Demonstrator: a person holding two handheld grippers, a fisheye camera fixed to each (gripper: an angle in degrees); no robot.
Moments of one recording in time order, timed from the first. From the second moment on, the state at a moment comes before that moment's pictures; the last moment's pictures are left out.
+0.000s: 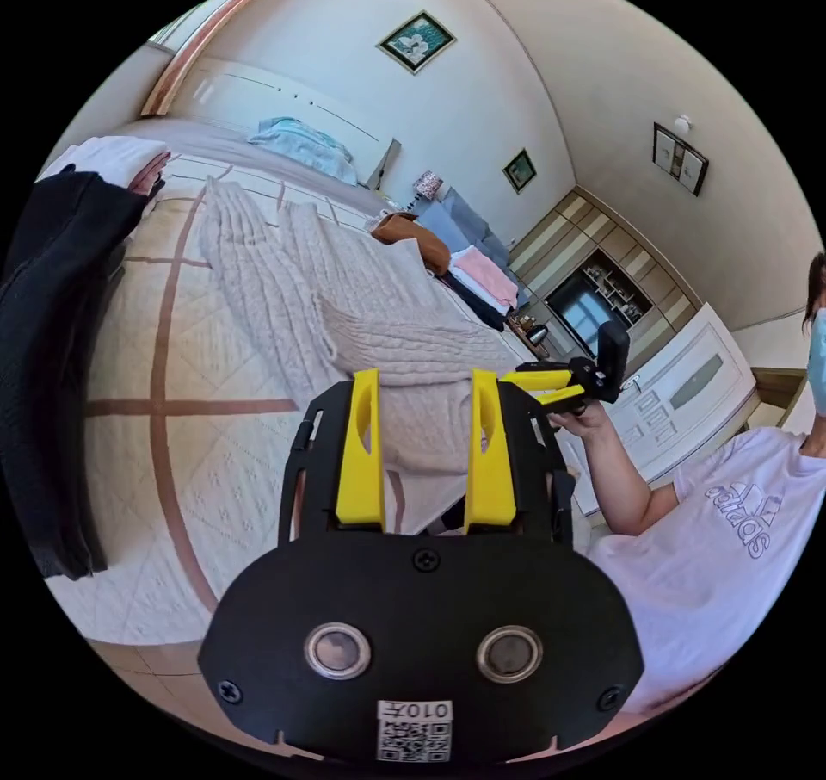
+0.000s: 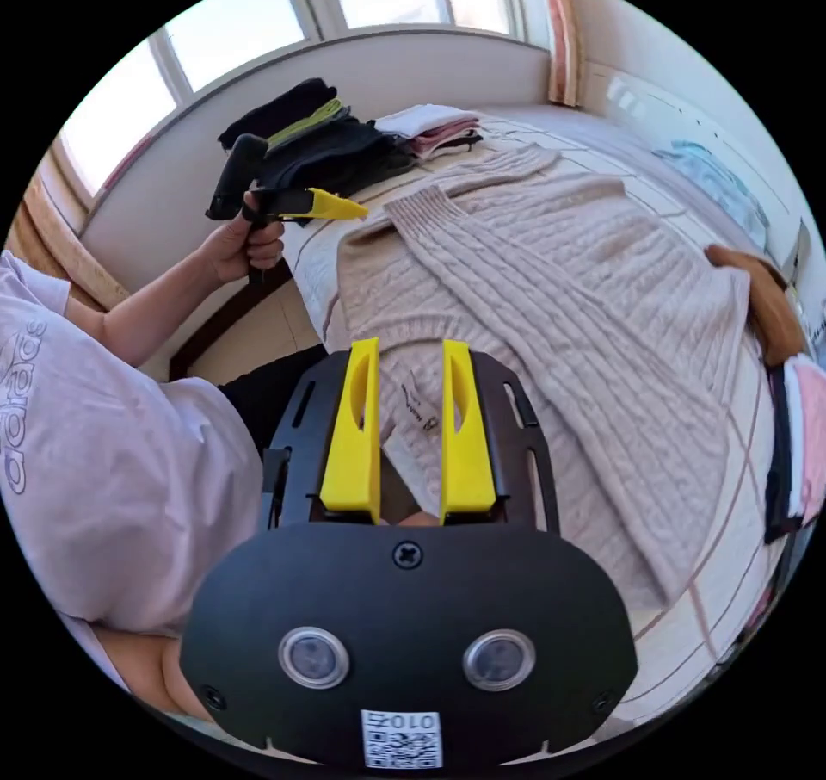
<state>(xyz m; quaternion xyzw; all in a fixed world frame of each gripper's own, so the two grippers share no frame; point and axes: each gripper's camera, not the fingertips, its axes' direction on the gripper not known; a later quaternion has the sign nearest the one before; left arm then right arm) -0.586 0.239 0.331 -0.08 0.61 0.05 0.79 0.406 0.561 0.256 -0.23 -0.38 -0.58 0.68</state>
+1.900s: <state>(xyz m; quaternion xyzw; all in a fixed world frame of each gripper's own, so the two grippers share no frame) -0.411 -0.016 0.400 -0.17 0.64 0.20 0.72 0.679 0.514 0.331 -0.15 -0.19 -0.28 0.93</state>
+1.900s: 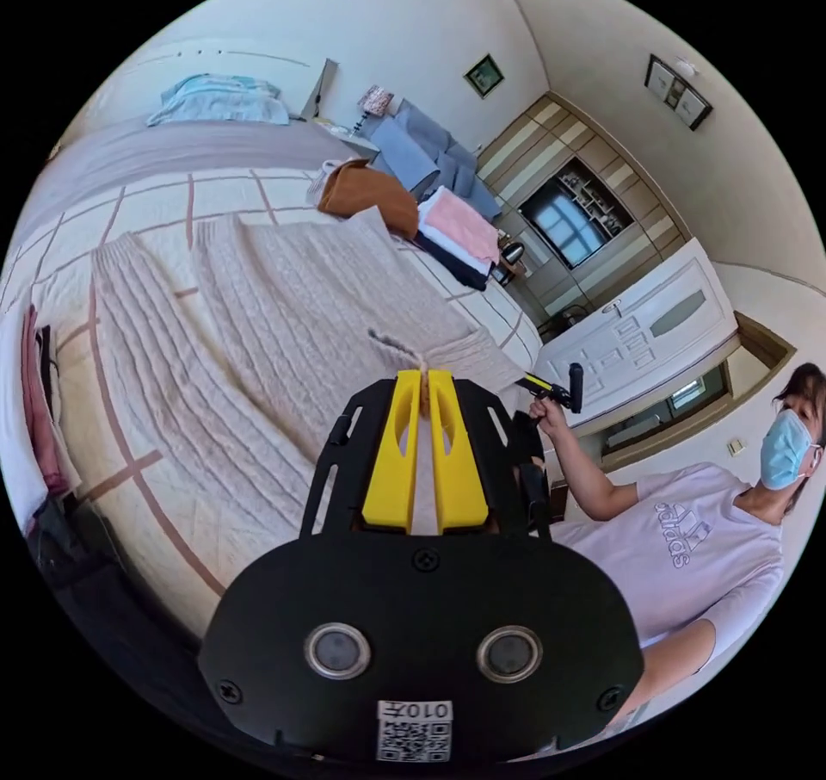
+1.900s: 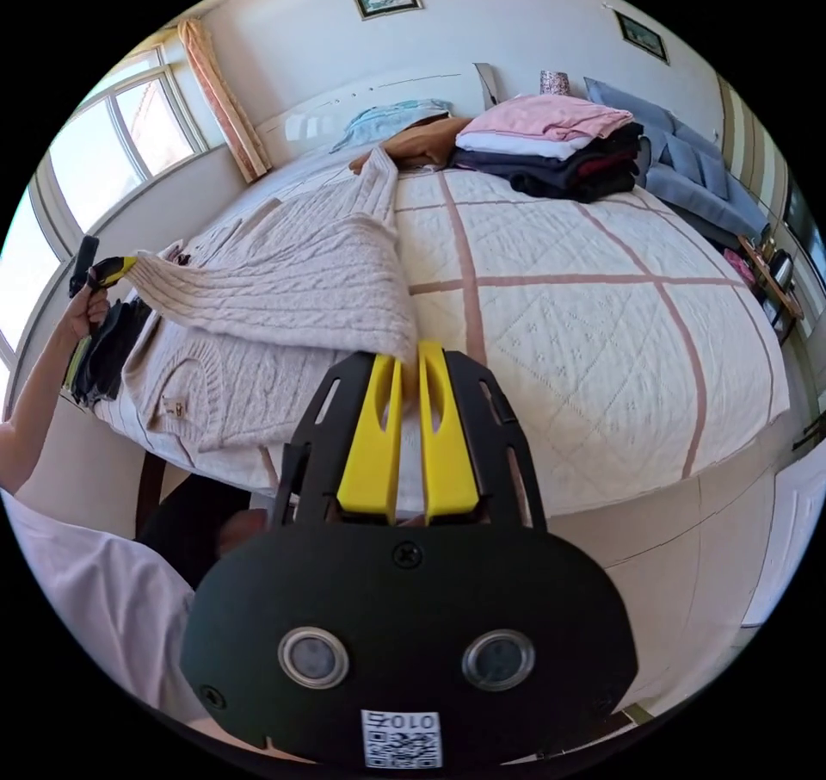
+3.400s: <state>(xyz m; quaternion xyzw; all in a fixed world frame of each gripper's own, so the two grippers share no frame) -0.225 -0.098 0.533 -0.26 0.50 0.38 0.73 0.722 0.413 0.401 -0.21 -0.31 -0.19 0.91</state>
